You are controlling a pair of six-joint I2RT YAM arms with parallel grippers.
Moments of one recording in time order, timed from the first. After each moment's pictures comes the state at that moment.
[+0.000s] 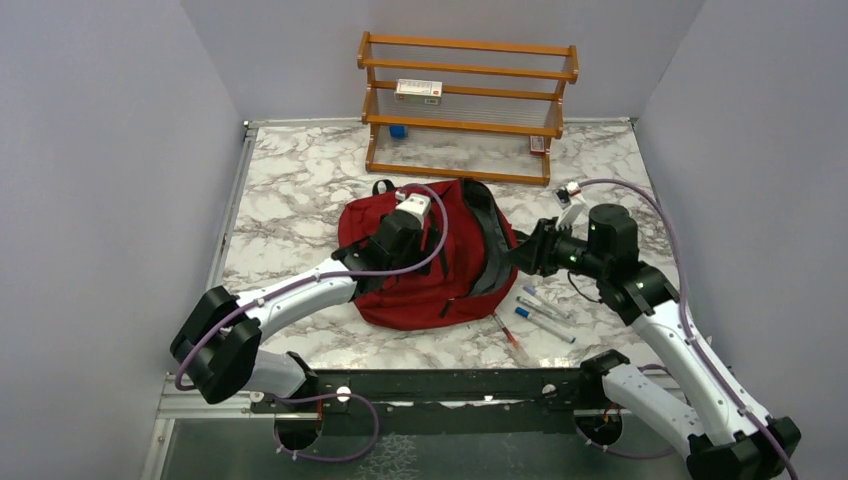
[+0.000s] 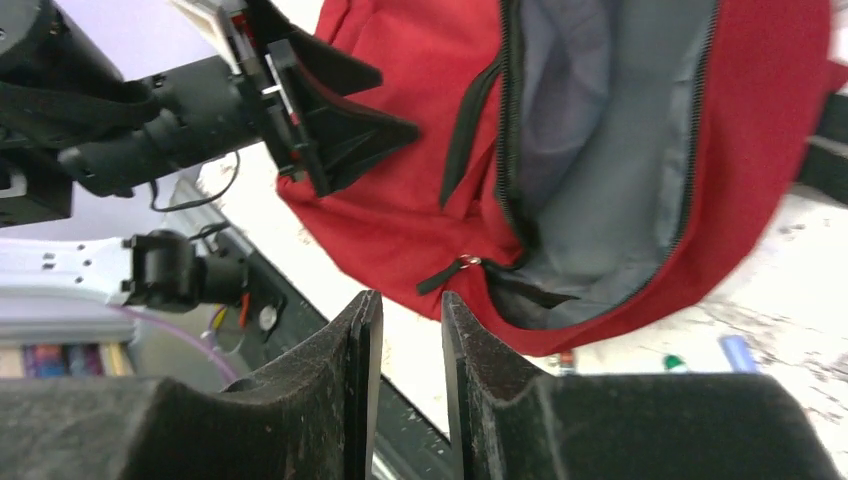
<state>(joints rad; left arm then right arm) -0.79 1.35 0.84 -0.14 -0.24 -0.32 0.38 0.79 0.78 -0.44 -0.43 0.45</state>
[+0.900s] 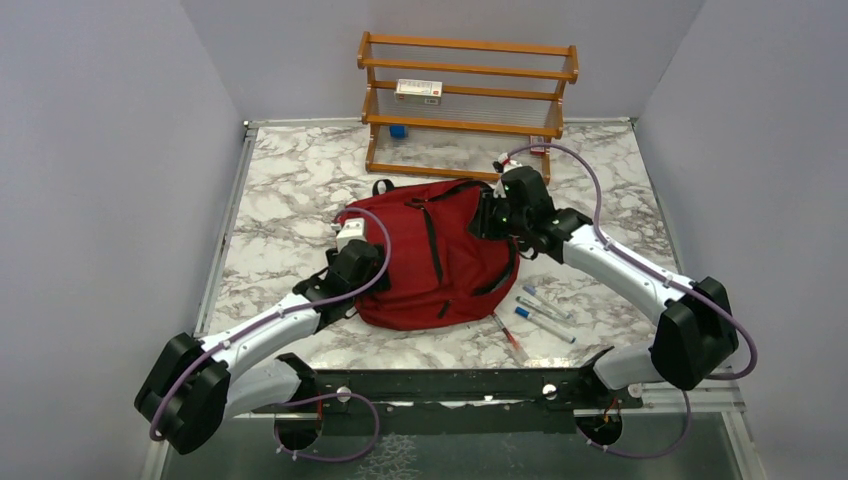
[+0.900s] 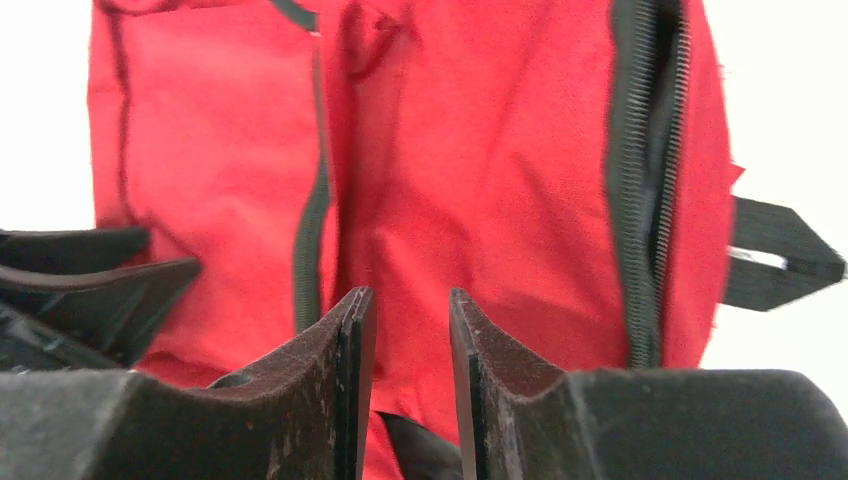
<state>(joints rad) -0.65 1.08 0.49 -0.15 -0.37 -0.58 0.59 1.41 1.05 -0.29 -0.07 0.46</state>
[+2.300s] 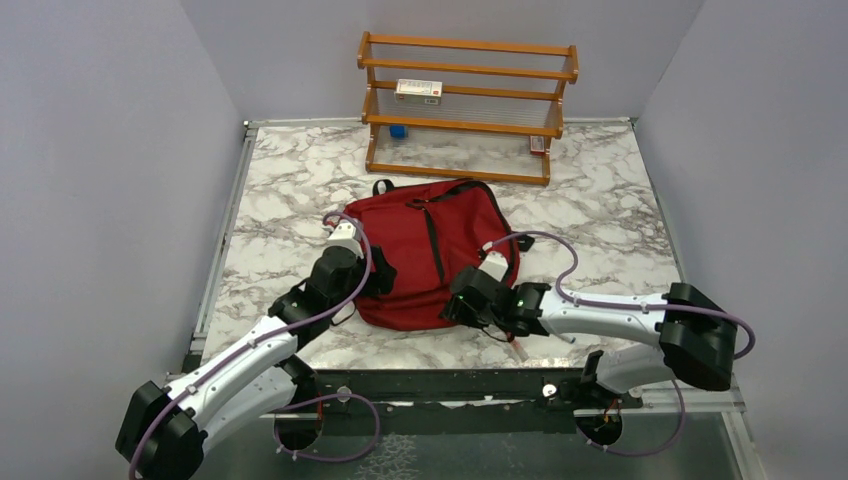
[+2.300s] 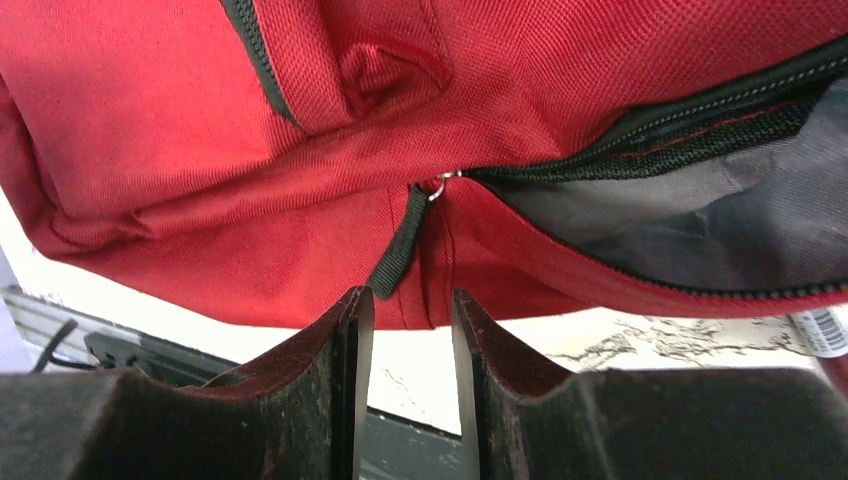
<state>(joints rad) -0.64 0.83 0.43 -0.12 -0.17 -0.56 1.11 1.34 0.70 -0.27 0.30 1.21</state>
